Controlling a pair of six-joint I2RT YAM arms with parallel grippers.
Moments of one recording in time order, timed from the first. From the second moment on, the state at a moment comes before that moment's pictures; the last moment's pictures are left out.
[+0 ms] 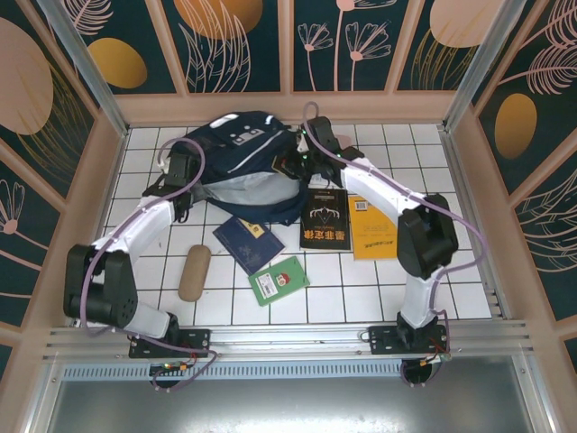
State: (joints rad) left arm -0.19 1.46 0.98 -0.43 -0.35 -0.54; right arm 0.58 1.92 1.62 -0.38 -0.42 0.92
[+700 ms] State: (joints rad) left arm -0.16 1.31 0.84 -0.45 -0.30 -0.63; right arm 0.52 2.38 2.16 -0.54 -0.49 0.72
